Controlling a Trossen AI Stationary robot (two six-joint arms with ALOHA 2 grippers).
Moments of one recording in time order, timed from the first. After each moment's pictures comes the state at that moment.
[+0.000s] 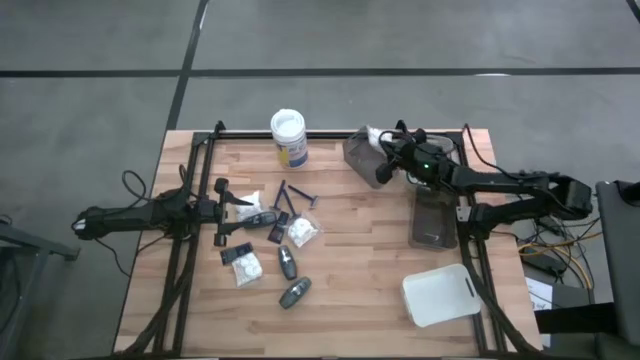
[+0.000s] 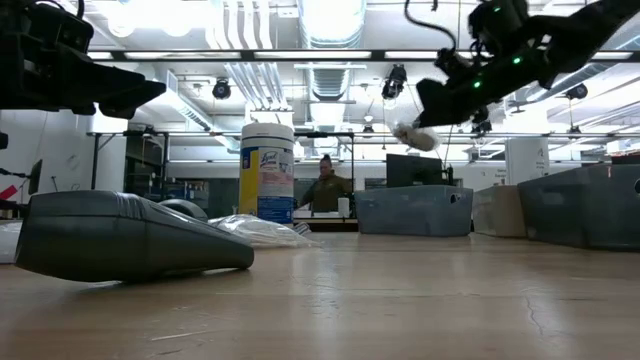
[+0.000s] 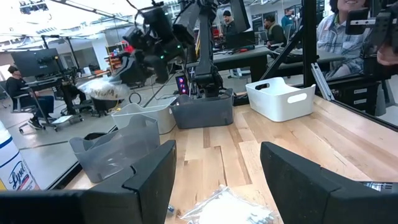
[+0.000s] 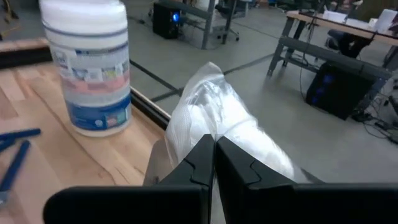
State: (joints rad) left arm 0.04 0.05 0.01 0.02 0.04 0.18; right arm -0.43 1.18 0.53 0.37 0.42 -0.02
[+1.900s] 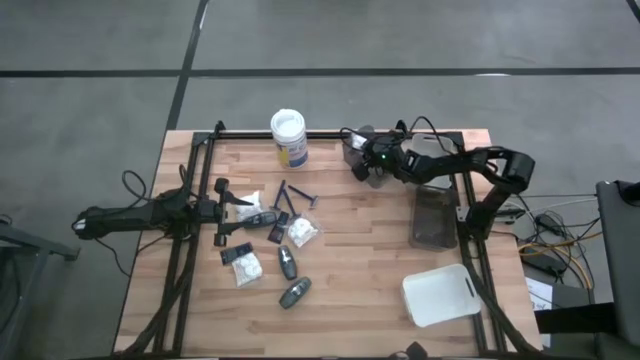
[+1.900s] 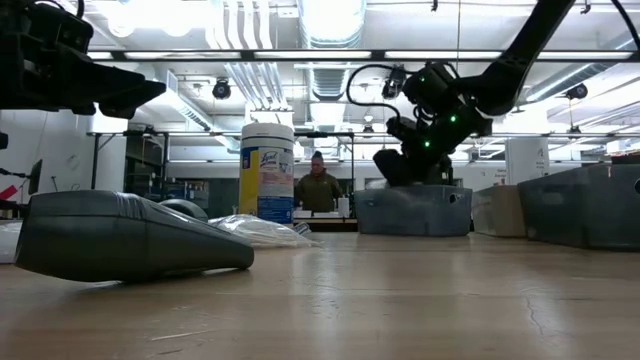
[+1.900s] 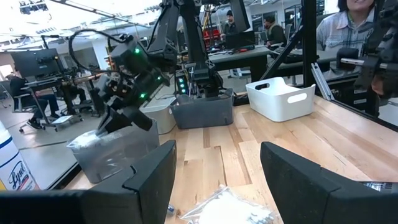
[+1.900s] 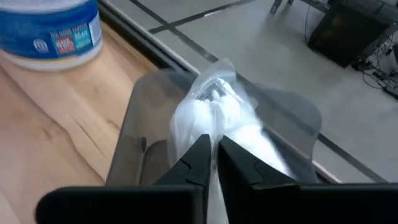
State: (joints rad) left arm 0.04 0.05 0.01 0.02 0.04 0.18; right arm -0.51 1.65 0.72 0.39 0.38 0.02
